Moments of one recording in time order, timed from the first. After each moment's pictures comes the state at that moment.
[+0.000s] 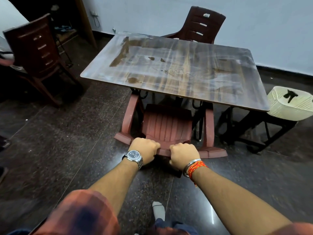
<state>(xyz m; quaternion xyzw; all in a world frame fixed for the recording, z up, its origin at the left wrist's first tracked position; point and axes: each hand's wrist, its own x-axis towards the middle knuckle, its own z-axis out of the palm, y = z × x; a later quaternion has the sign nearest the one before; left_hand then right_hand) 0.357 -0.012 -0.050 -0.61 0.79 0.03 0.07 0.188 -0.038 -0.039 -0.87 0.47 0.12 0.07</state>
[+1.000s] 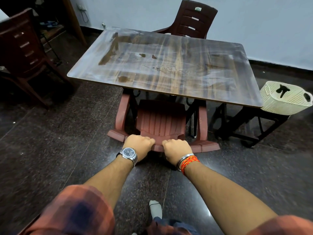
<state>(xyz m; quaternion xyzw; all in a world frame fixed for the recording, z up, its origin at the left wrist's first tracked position) 0.359 -0.042 -0.066 -0.56 0.83 -0.03 0.03 0.188 -0.065 -0.046 -0.88 0.46 0.12 0.07</state>
